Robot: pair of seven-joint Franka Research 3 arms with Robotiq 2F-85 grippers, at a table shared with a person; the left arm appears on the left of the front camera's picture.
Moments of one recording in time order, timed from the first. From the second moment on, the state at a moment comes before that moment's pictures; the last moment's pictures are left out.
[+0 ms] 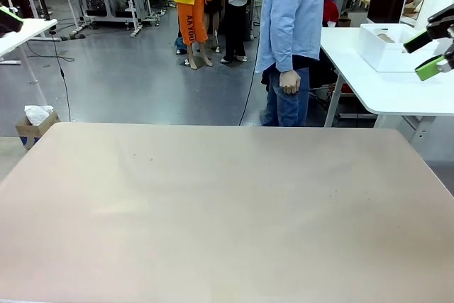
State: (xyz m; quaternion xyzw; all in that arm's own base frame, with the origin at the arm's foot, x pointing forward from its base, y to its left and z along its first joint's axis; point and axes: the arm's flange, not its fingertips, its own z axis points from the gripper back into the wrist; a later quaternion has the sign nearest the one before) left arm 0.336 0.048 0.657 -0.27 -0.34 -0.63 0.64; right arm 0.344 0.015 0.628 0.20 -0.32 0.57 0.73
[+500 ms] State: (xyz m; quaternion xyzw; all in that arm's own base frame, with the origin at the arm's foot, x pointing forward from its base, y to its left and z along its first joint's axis) left arm 0.336 0.048 0.657 -0.27 -0.34 -0.63 0.64; right arm 0.344 0.015 0.628 0.20 -0.32 0.57 0.73
